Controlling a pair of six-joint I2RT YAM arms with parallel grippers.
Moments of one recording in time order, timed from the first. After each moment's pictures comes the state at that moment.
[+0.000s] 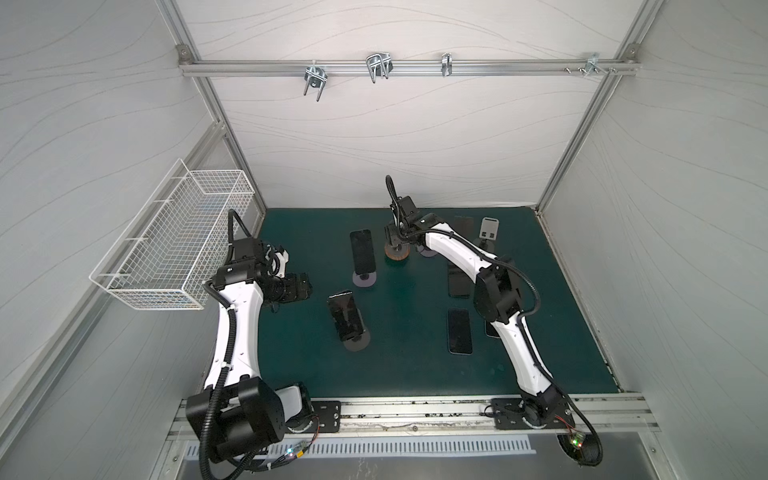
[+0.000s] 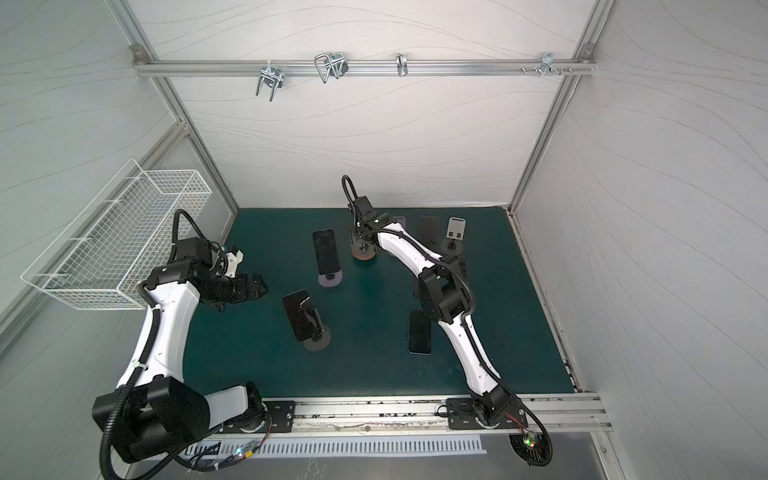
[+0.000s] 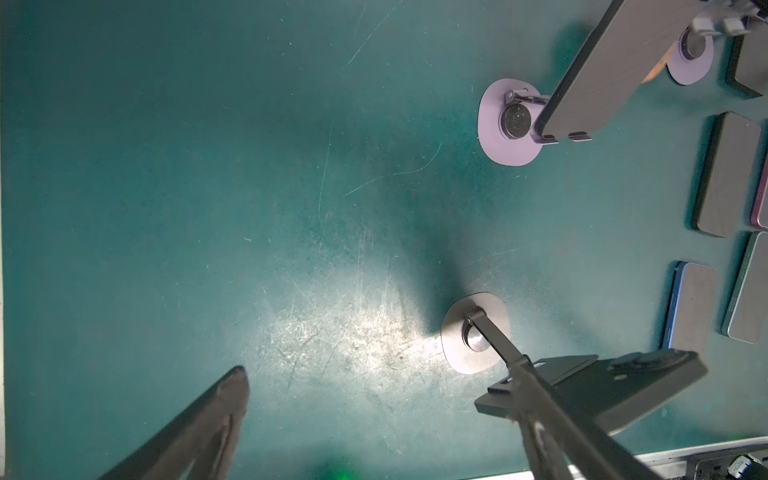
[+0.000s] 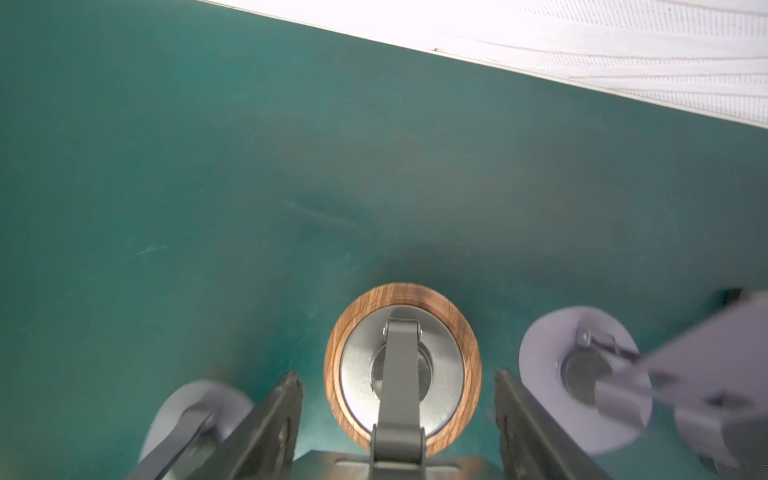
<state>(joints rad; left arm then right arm) 0.31 1.22 1.15 -1.15 0.29 0.10 0.69 2.42 2.26 -0.67 0.15 0.24</state>
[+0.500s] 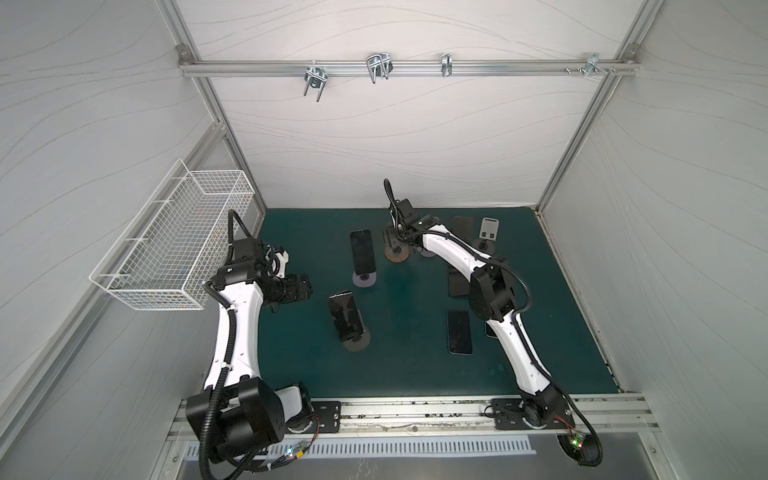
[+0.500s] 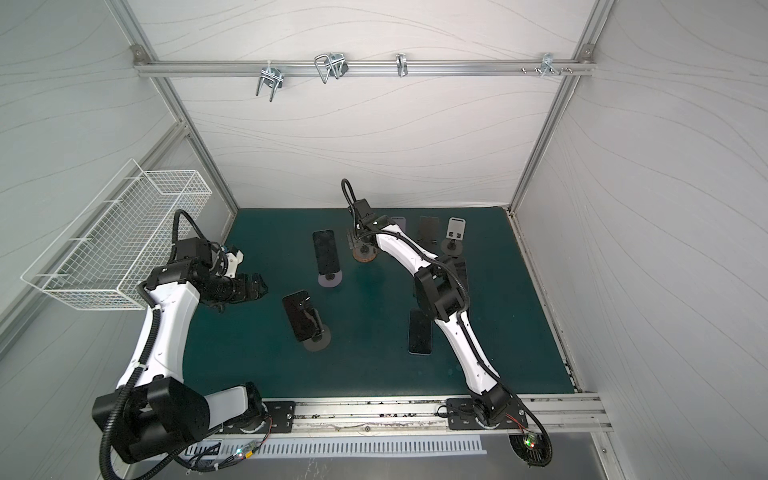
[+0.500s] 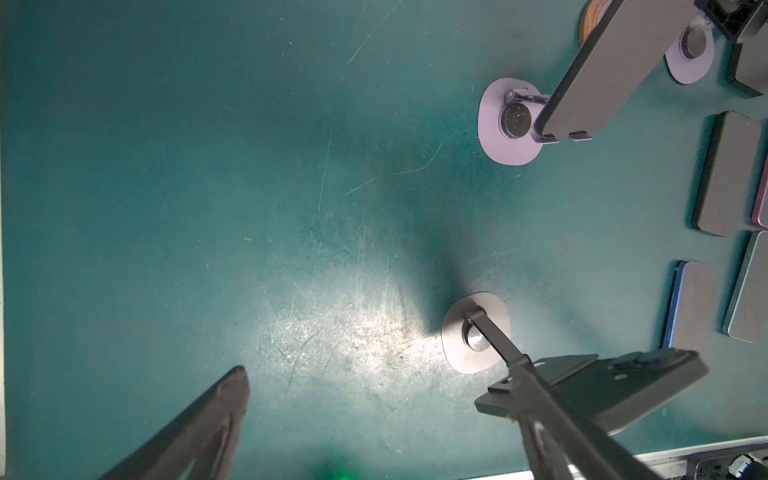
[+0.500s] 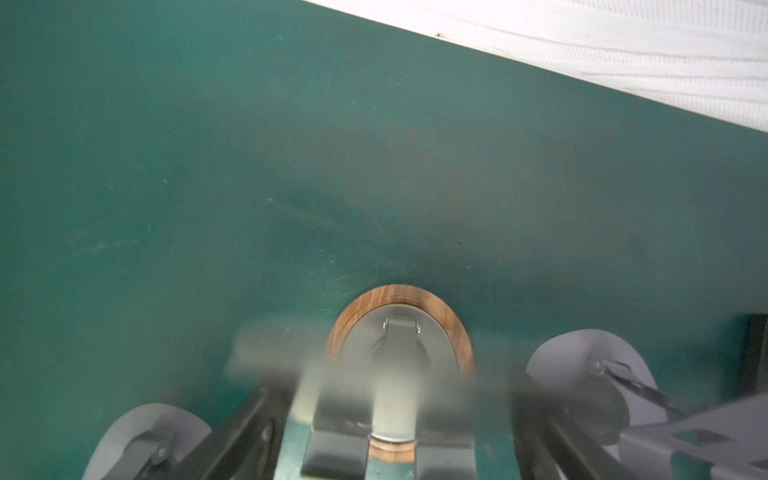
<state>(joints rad) 0.31 1.22 1.15 -1.15 0.29 0.11 0.68 2.46 2.28 -0.68 0.14 0.21</state>
